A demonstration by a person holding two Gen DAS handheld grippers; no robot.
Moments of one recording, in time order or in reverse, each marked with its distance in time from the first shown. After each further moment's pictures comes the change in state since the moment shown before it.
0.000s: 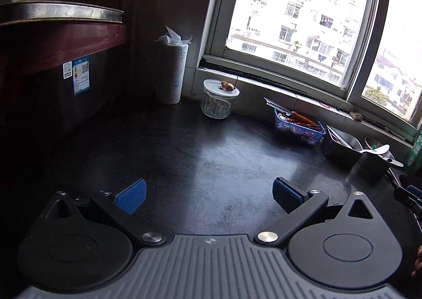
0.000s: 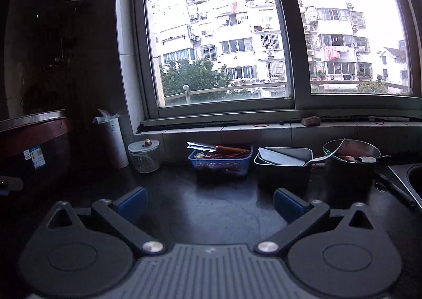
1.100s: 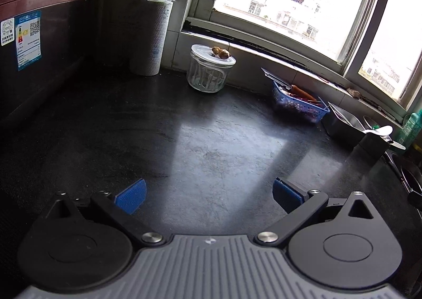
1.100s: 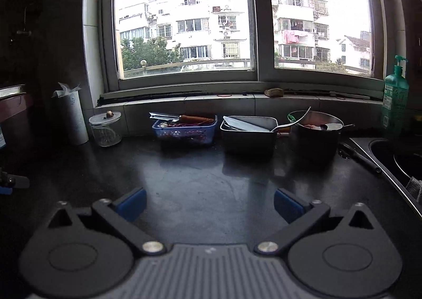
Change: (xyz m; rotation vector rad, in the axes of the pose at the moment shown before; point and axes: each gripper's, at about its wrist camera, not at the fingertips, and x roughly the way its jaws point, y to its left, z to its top) left arm 0.111 0.070 0.021 0.030 0.120 -0.186; right arm 0.029 0.046 -0.022 0.050 0.100 -0.290
